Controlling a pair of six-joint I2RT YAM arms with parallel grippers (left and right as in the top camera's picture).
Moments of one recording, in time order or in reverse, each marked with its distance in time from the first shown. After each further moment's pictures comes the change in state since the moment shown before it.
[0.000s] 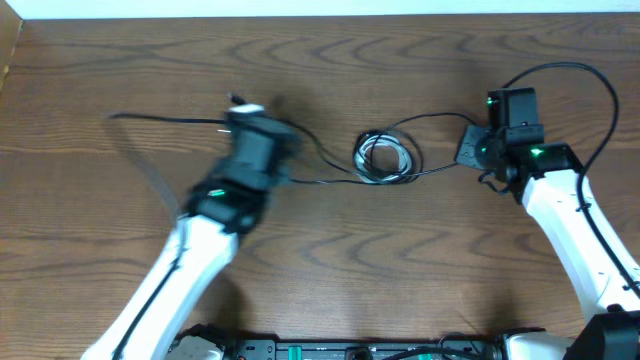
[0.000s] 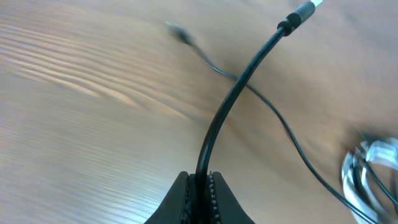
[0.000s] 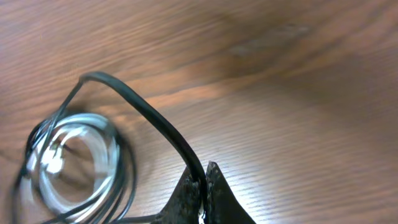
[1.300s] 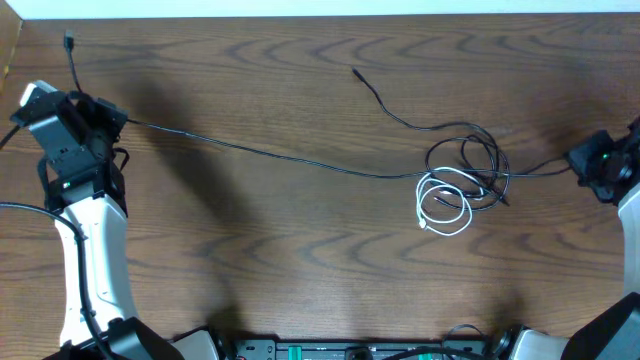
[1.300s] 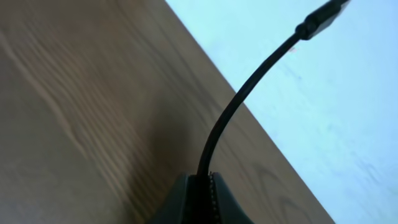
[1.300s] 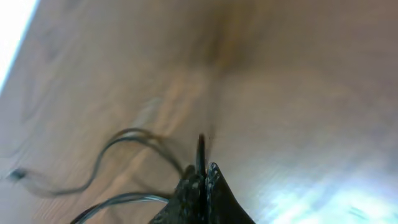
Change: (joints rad) left arm 0.767 0.163 0.058 0.458 0.437 -0.165; right arm -0.566 0.000 0.001 0.019 -0.254 0.070
